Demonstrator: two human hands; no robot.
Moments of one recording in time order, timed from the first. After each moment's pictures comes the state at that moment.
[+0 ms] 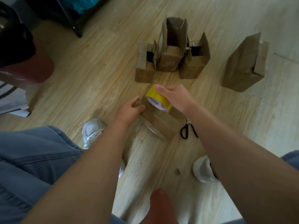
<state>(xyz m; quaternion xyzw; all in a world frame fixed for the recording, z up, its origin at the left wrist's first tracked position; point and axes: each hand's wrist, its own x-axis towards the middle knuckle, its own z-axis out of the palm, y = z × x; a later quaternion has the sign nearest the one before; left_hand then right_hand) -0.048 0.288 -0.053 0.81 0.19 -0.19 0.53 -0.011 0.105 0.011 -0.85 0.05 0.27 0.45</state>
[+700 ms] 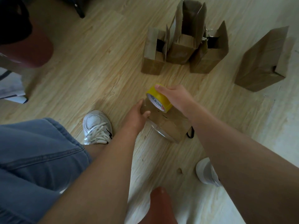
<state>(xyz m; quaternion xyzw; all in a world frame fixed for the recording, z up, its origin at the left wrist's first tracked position) -0.067 0.281 -0.099 0.85 0.19 -0.22 0.44 0.003 0.133 -0.022 -0.84 0.11 0.31 0.42</state>
